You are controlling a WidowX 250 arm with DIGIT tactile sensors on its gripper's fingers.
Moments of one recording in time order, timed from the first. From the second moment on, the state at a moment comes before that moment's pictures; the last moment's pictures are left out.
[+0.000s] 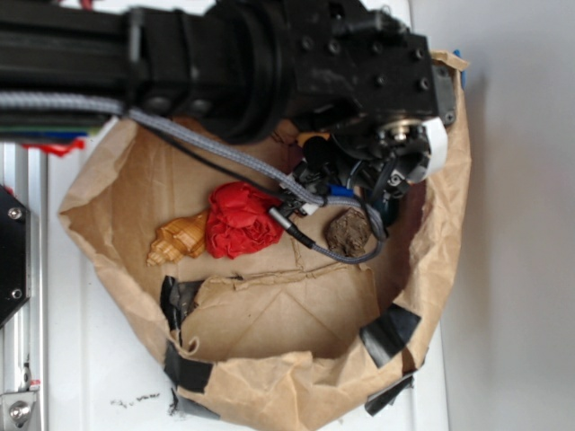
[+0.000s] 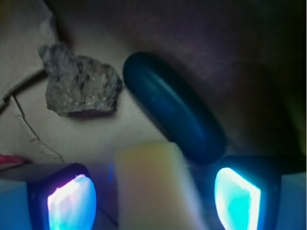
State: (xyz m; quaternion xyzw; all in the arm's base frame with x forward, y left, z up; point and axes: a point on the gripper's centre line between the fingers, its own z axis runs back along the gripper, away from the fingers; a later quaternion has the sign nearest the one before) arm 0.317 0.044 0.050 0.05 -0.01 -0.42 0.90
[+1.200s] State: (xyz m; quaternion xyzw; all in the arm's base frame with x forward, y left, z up) arm 0.303 0.044 0.072 0.02 -0.01 -0.38 0.93
